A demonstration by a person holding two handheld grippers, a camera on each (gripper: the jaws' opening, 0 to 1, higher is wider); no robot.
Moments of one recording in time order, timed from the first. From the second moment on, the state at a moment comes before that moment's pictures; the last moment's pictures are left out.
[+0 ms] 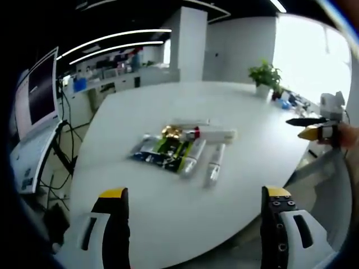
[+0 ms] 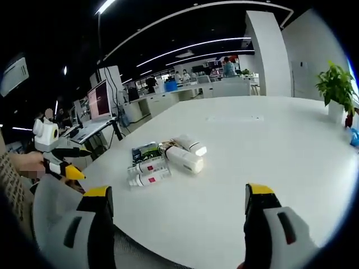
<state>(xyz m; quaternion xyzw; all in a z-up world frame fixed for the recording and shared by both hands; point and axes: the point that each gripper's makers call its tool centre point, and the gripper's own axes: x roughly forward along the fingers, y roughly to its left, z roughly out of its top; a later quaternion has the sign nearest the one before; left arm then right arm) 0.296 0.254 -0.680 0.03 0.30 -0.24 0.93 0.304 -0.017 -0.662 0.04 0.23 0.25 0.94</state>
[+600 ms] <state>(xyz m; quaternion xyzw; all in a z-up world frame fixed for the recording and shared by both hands) 0.297 0.254 -0.679 0.03 0.30 -0.24 0.92 0.307 -0.013 -0.671 0.04 0.25 0.25 0.93</state>
